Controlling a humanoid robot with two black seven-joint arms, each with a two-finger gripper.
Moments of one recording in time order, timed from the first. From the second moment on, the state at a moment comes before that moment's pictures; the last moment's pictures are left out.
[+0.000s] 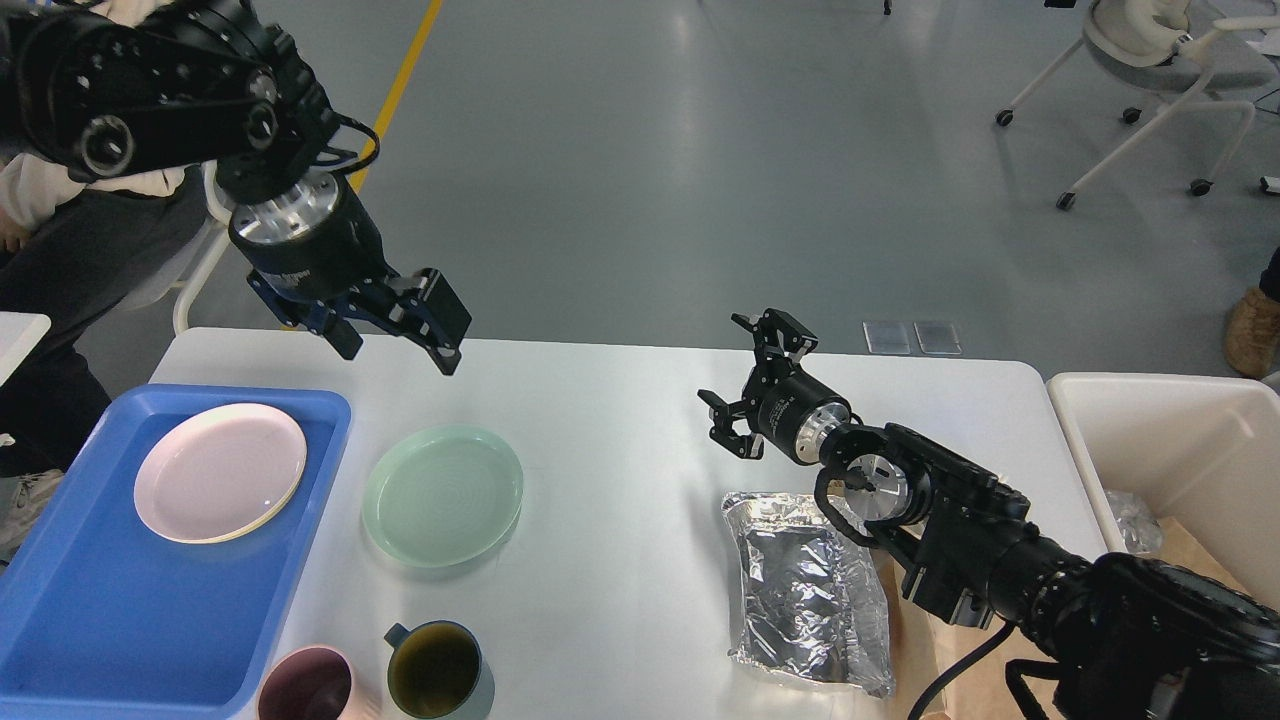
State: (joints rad) left arm -2.18 0.32 1.16 -1.10 0.37 -0.96 -0.21; right arm 0.79 0.06 0.49 0.38 -0.02 0.29 0.13
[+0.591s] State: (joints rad) left arm -2.43 0.22 1.43 -1.27 0.19 -0.96 -0.21; right arm 0.79 0.06 0.49 0.38 -0.02 0.29 0.13
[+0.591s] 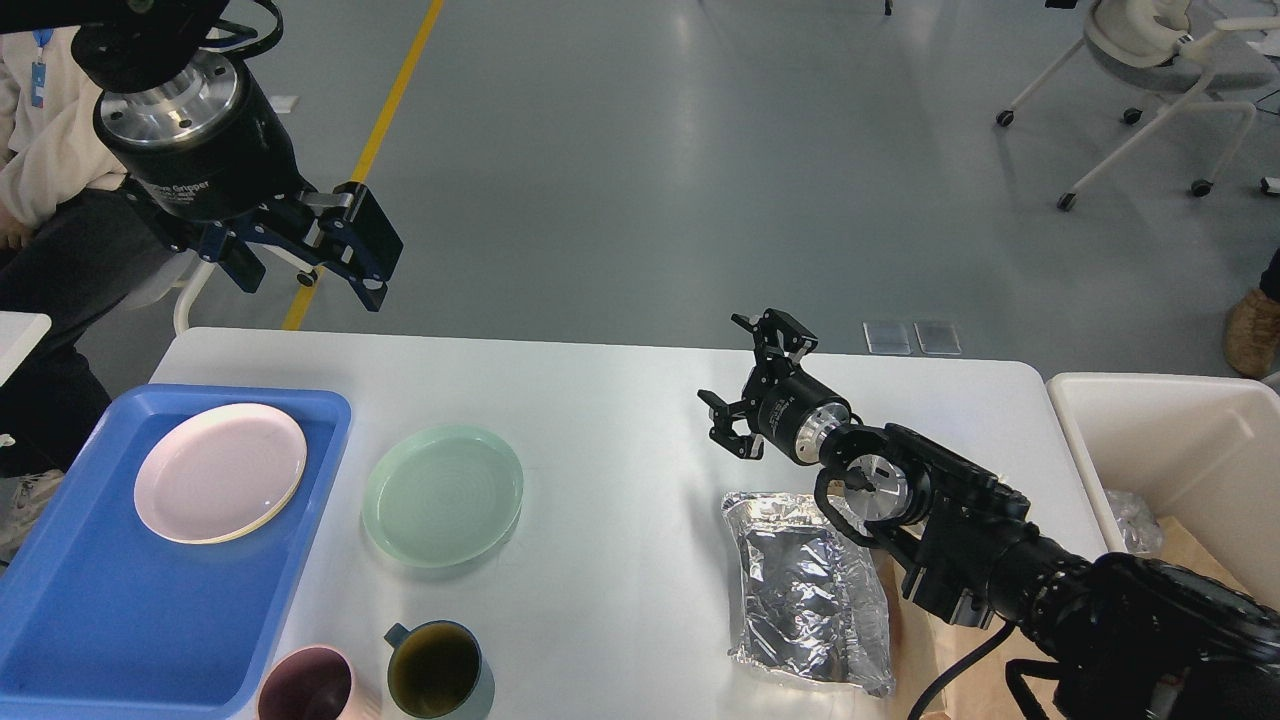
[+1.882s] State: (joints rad) left arm -2.18 -0.19 1.55 -1.29 -0.39 -0.96 -0.20; right arm 0.79 0.06 0.49 0.38 -0.02 0.29 0.13
